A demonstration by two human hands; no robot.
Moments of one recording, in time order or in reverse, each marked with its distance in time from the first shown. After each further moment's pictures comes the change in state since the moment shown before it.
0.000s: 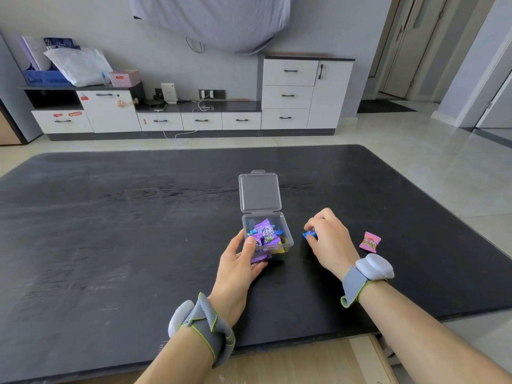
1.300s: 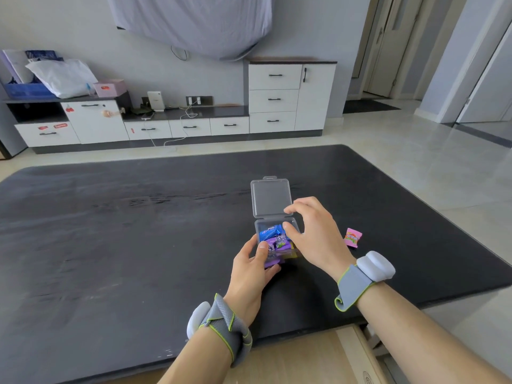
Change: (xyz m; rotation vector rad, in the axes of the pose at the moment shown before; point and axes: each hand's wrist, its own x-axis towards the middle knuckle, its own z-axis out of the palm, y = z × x) left_hand -0.015 -0.012 0.047 0.012 -0.068 -0.065; right_hand -0.021 -0.019 -0.043 0.207 0.192 -0.128
